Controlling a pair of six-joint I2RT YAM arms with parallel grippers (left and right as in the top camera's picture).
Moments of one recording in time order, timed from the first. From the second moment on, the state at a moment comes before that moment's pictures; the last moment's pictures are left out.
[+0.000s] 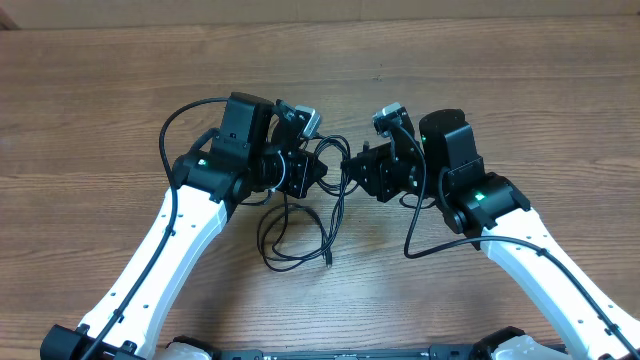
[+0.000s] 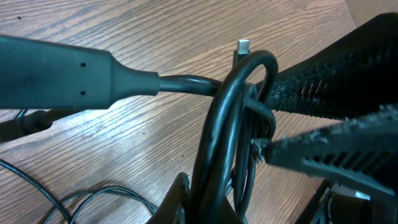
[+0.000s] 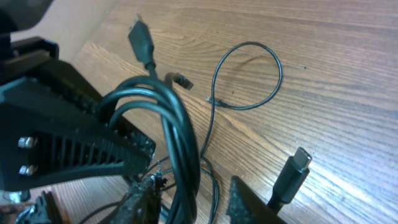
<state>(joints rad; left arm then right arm) -0.36 1.44 1.18 -0.68 0.54 -0.13 0.42 1.34 0.97 -0.30 -0.51 0.20</state>
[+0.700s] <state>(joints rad) -0.36 1.44 1.18 -0.68 0.52 -0.13 0.43 1.40 0.97 -0.26 -0.55 0.20</state>
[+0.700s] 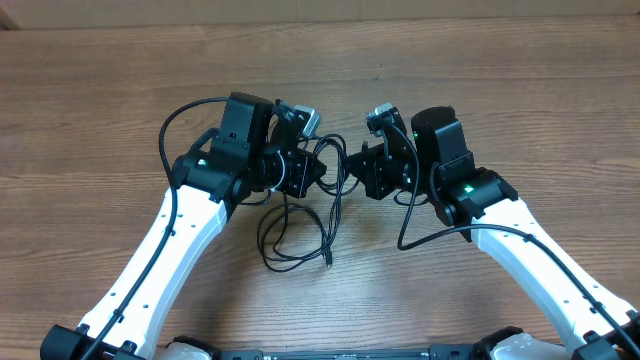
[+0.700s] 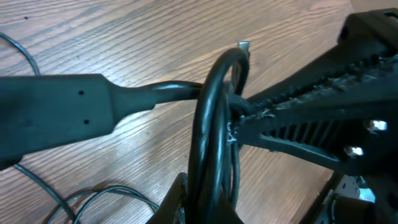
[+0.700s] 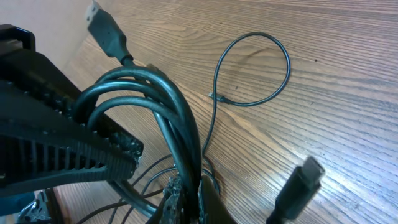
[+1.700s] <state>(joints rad) -0.36 1.44 1.18 -0.69 0.24 -0.47 0.43 1.41 0.97 -0.30 -0.74 0.20</state>
